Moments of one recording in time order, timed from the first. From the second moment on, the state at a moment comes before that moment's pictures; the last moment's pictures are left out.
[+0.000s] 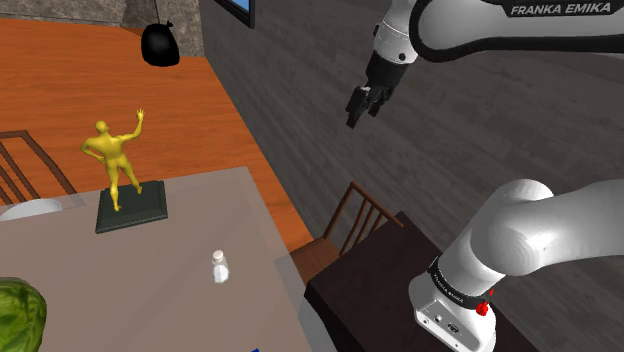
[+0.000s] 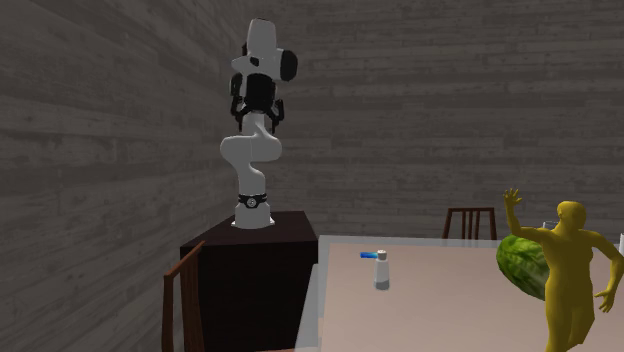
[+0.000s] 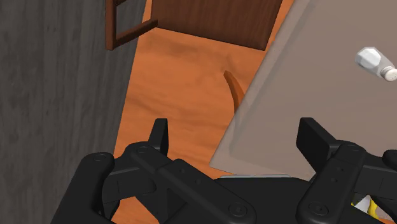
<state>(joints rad) 0.05 -0.74 0.10 -2.52 -0.01 1.95 0.03</state>
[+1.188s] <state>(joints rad) 0.07 -0.30 0.48 -2.56 -0.04 2.44 0.49</state>
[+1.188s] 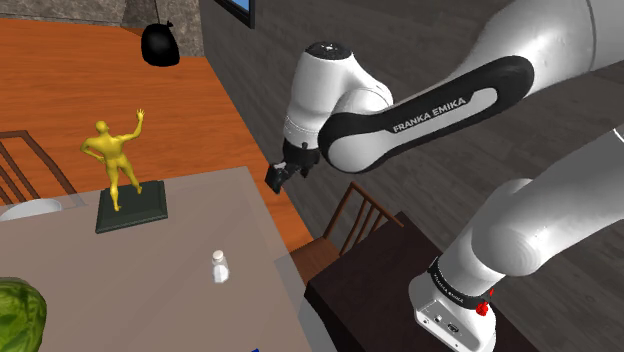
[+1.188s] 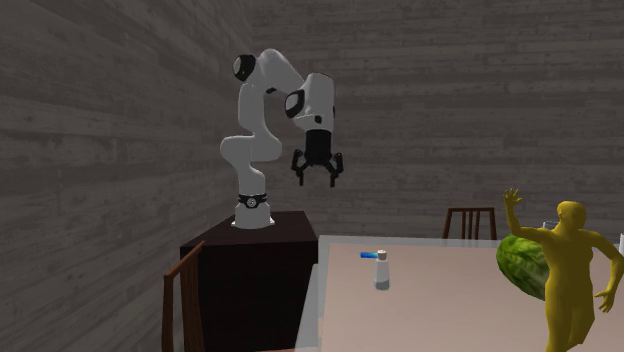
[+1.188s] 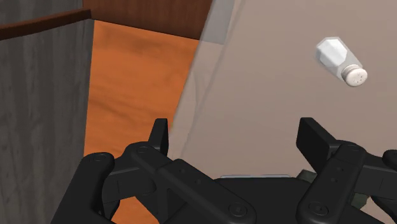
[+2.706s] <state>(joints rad) 0.31 0.59 0.47 -2.03 -0.85 2.53 1.35</state>
